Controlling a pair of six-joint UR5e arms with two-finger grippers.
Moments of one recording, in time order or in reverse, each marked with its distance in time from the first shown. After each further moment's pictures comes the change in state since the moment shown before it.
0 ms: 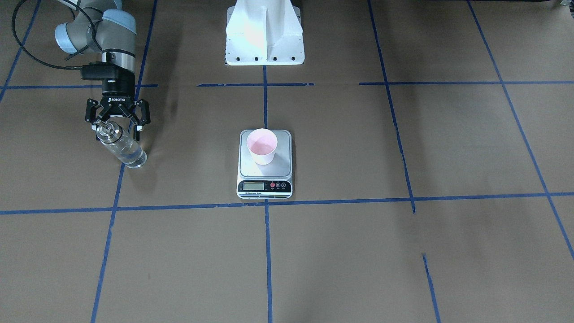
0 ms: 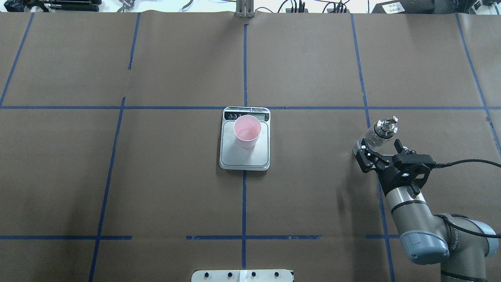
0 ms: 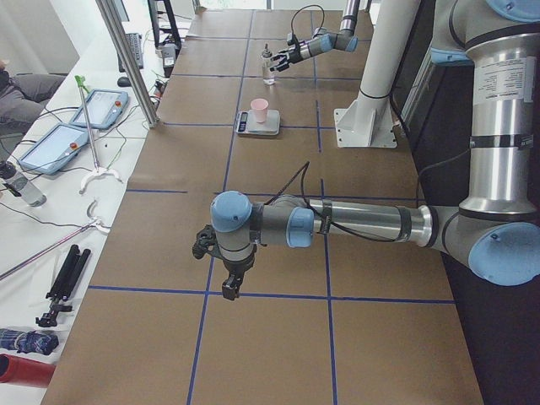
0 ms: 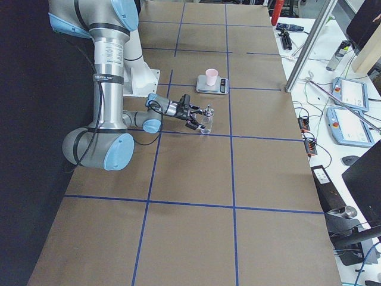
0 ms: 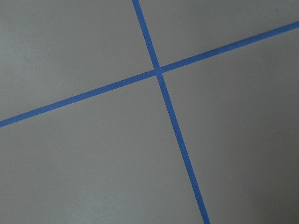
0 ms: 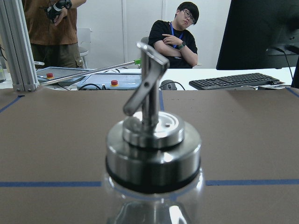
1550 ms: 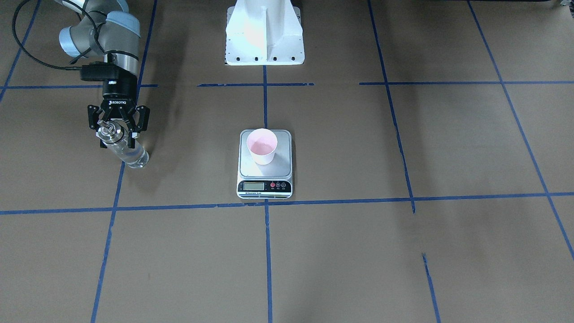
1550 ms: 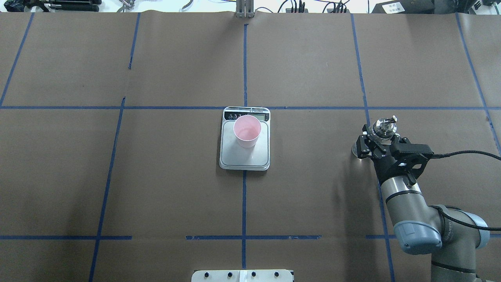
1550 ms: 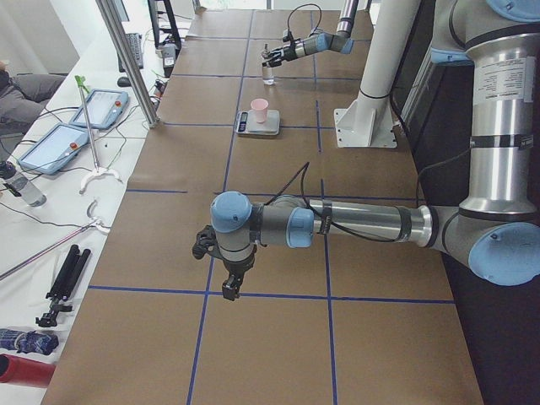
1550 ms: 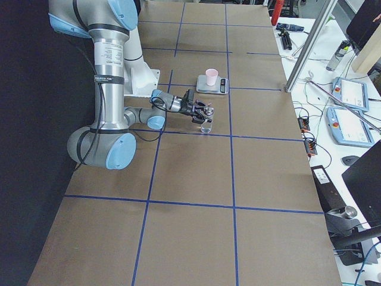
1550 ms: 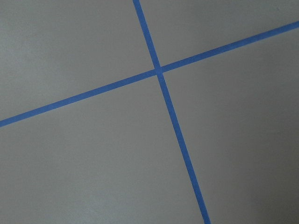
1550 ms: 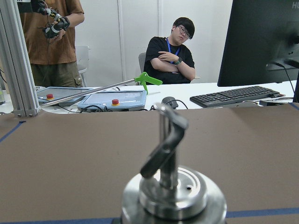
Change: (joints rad) left arm 0.000 0.000 0.002 0.000 0.000 0.000; right arm 0.037 0.054 -0.002 0.000 -0.025 -0.019
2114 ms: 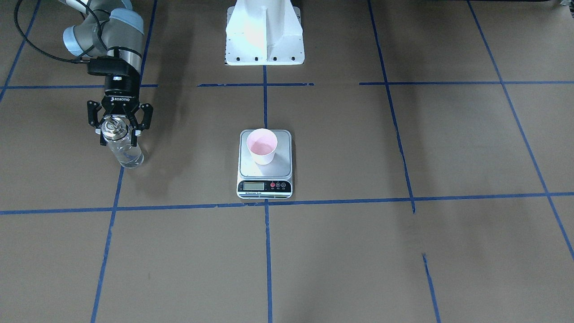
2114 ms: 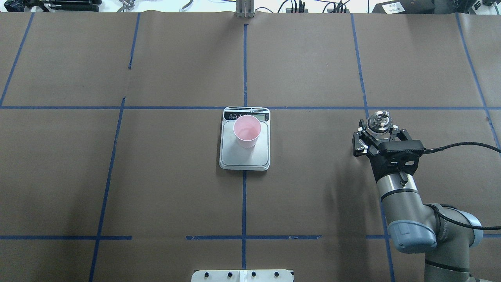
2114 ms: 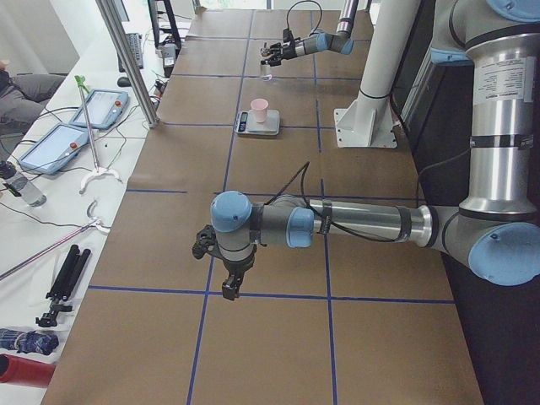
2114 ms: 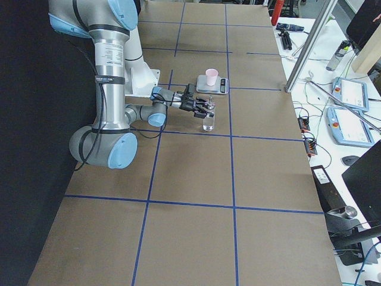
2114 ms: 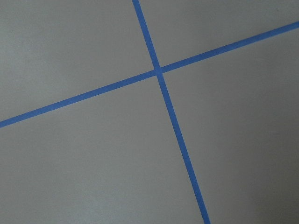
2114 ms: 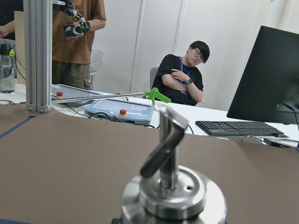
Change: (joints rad) left arm 0.000 0.000 -0.001 -0.001 0.000 0.000; right arm 0.003 0.039 0.017 0.002 -0.053 -0.277
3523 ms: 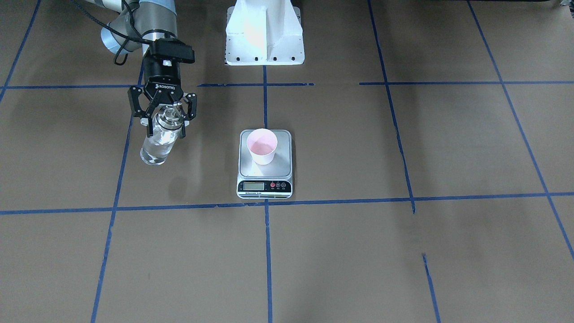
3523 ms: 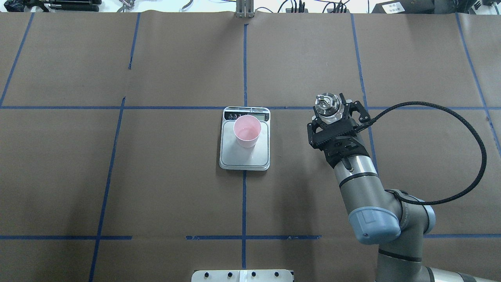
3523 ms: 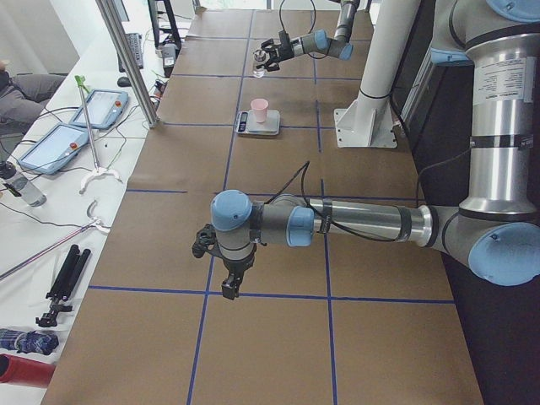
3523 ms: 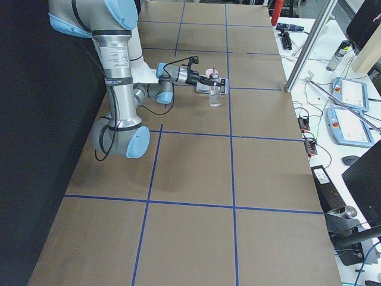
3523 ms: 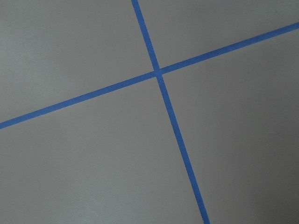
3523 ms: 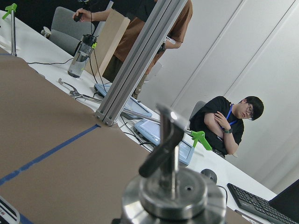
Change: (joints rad) left arm 0.000 0.000 -0.006 0.003 0.003 -0.001; right arm 0.026 0.216 0.031 -0.006 0.066 -0.630
